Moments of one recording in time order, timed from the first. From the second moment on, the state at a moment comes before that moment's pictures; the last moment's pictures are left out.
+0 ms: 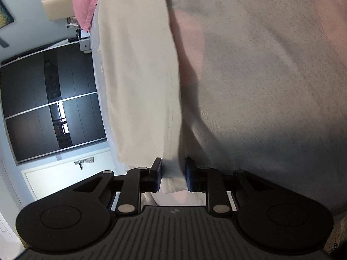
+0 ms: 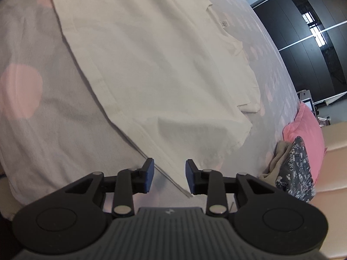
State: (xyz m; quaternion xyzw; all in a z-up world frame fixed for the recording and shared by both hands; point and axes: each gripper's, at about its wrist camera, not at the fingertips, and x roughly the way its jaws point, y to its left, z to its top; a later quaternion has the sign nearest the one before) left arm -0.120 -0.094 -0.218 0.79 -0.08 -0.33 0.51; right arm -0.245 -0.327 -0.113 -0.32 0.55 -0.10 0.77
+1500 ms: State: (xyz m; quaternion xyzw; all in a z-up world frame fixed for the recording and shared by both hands) left arm -0.108 -0.110 -0.157 0.72 -0.03 -0.35 0.60; right arm -0.245 -0.320 -0.122 -0.56 0.42 -0.18 0.70
